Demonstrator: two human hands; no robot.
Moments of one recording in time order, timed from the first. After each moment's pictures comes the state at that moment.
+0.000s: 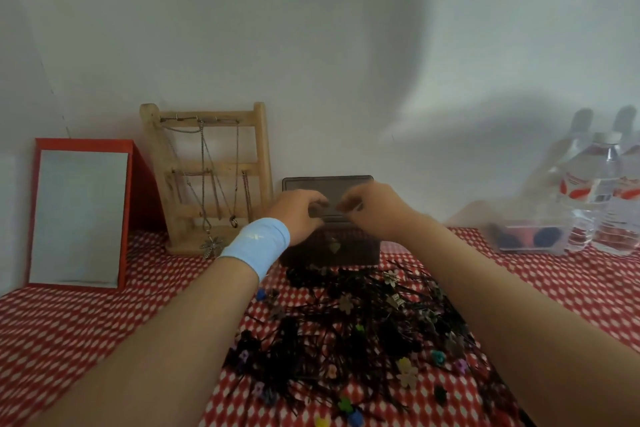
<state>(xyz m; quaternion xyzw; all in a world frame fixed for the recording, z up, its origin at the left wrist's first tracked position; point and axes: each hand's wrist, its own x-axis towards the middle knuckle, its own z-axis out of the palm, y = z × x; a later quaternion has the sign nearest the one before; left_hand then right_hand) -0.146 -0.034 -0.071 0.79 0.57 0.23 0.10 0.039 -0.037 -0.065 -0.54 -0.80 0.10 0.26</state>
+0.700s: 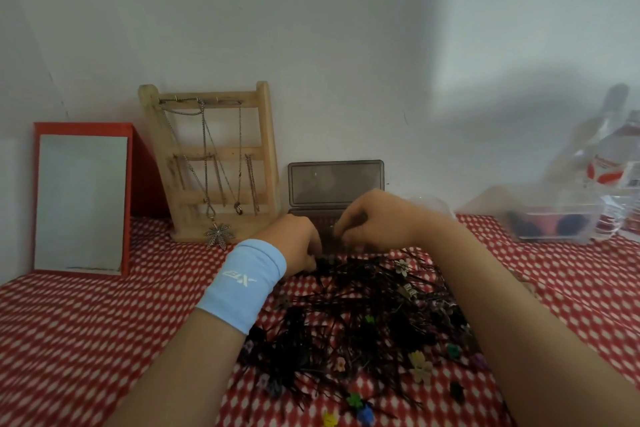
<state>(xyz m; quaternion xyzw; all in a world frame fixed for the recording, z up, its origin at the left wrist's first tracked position) -0.155 -0.070 -0.093 0.81 0.58 0.01 0.06 0.036 -0.062 -0.071 -0.48 -0.83 0.23 0.16</state>
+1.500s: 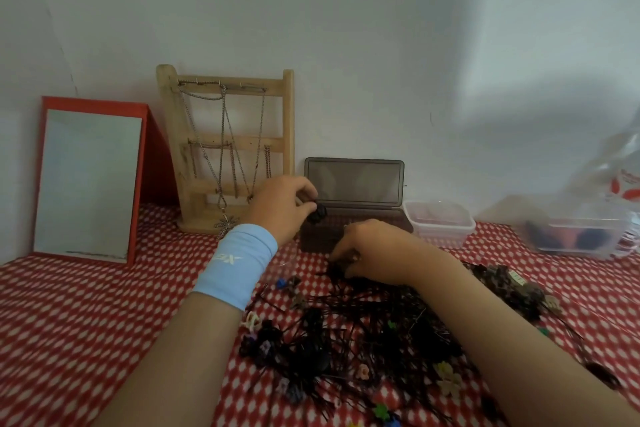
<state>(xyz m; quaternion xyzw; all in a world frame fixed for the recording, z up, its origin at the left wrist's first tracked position) -0.193 -0.052 -0.092 0.74 0.57 0.36 0.07 -0.001 -0.057 -0.109 -0.44 -0.90 0.04 0.02</state>
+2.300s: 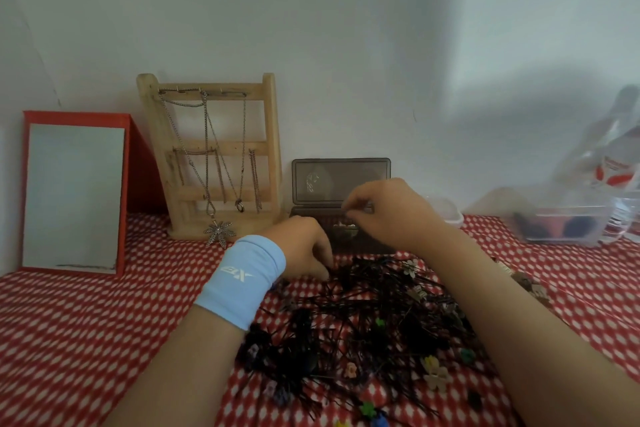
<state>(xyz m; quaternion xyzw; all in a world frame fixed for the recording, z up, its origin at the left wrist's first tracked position) -0.163 -0.069 -0.094 0.85 0.51 0.03 0.13 0.029 -0.058 -0.083 -0.49 -0.82 0.03 0.28</state>
